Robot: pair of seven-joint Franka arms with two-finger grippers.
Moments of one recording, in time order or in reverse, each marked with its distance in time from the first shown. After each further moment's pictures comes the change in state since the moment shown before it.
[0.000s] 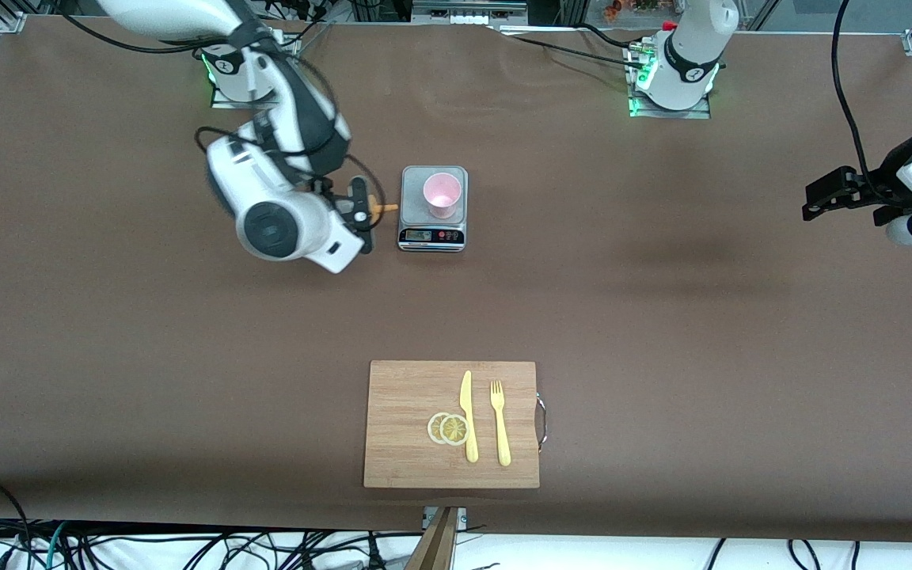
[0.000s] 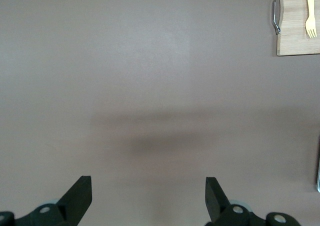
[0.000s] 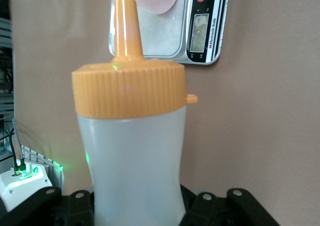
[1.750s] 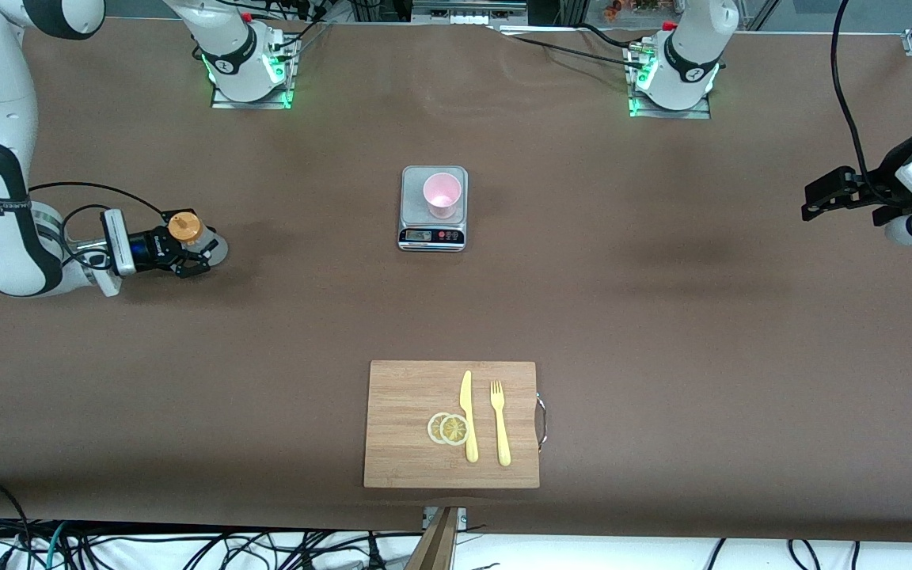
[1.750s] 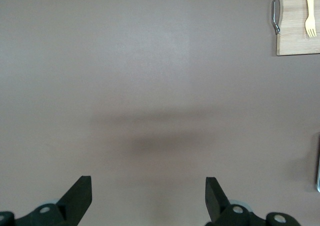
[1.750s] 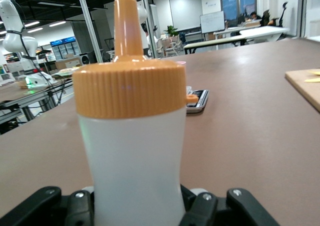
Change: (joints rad) left arm -0.001 0.000 -0.001 0.000 0.000 0.000 0.000; right arm -0.470 0.321 -0.373 -0.118 0.757 -0.319 -1.300
